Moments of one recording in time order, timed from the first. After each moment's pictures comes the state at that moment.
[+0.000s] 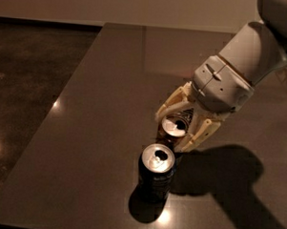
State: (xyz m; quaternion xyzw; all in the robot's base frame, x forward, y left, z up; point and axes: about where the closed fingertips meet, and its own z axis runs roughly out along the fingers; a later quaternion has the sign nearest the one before) arm 0.396 -0.065 0.918 -0.83 0.46 0.24 0.21
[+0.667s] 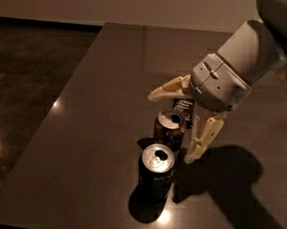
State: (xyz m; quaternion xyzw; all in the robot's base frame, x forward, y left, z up) arm 0.401 -0.059 0.920 -0.83 0.46 0.23 0.23
